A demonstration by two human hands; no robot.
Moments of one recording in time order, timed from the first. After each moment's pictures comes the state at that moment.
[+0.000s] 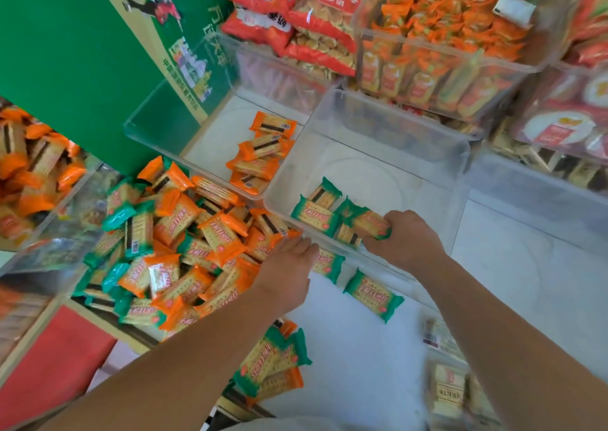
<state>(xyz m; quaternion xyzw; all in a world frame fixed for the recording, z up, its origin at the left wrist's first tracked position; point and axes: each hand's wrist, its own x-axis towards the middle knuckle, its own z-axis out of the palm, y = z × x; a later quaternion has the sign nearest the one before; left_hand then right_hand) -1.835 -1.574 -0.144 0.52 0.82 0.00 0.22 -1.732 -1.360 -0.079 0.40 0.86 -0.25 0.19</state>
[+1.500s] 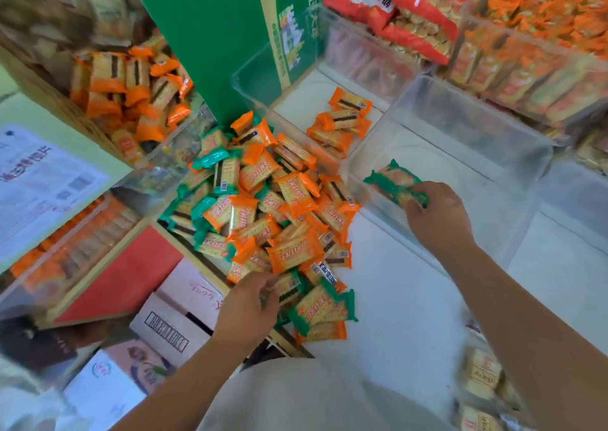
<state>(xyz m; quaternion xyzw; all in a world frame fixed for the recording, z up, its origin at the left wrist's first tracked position) -1.770 -1.786 -0.124 0.14 0.91 0.34 0.21 -1.754 -1.431 -0.075 0.33 0.91 -0.26 -0.04</state>
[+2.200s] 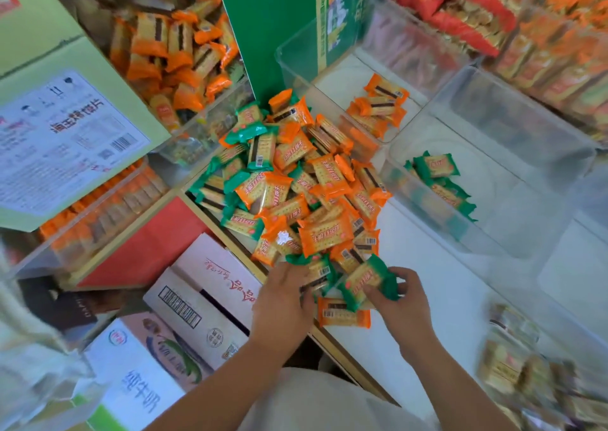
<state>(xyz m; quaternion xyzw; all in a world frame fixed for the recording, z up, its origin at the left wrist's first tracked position) -1.731 -1.800 -0.143 0.18 0.92 0.31 0.15 -1.660 -1.597 -0.116 0.50 0.68 -0.54 0.08</state>
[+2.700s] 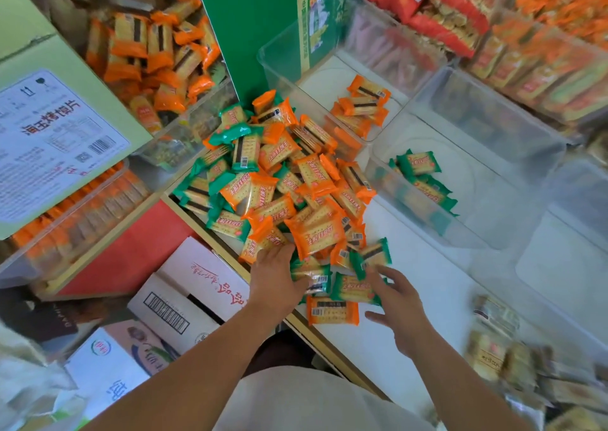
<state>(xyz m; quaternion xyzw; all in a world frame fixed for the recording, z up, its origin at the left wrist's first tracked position) -1.774 -1.778 -0.160 0.15 0.93 0.25 0.21 -1.658 -1.581 -0.112 0.54 0.55 -0.62 0.13</state>
